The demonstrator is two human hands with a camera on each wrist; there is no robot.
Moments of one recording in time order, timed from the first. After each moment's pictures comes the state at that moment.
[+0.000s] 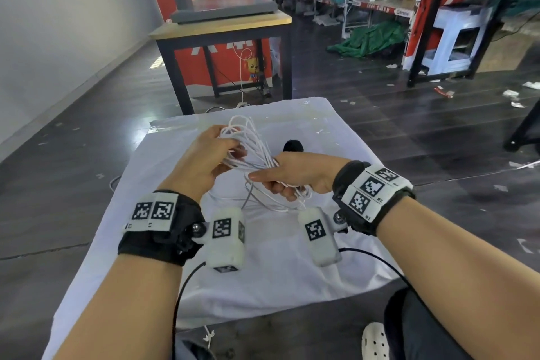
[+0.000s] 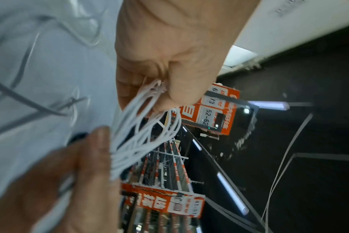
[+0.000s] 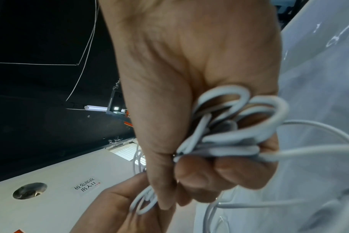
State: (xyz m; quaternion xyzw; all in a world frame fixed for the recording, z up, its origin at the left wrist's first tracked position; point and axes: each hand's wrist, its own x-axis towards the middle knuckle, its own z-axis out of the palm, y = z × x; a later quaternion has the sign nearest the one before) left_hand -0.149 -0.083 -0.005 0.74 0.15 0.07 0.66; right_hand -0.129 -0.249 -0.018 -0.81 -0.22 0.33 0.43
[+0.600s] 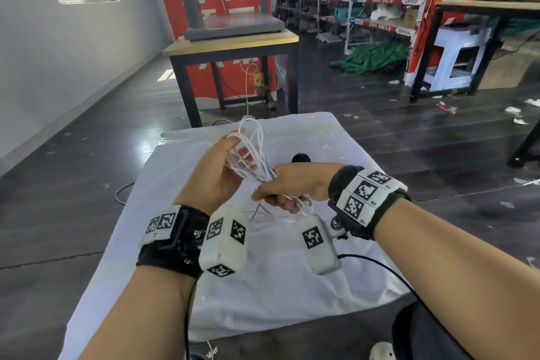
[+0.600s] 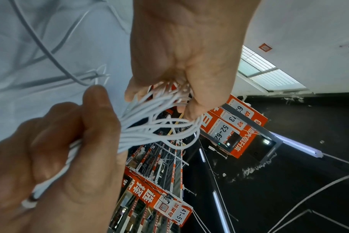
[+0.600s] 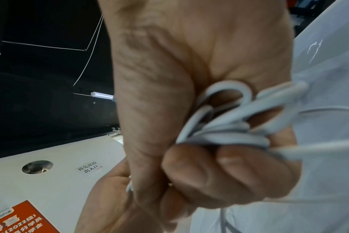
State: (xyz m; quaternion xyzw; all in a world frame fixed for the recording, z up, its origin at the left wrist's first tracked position) left_hand -0.156 -0.078 -0.004 0.50 0.10 0.04 0.86; right_hand -0.135 -0.228 0.000 -0.82 -0.22 0.37 0.39
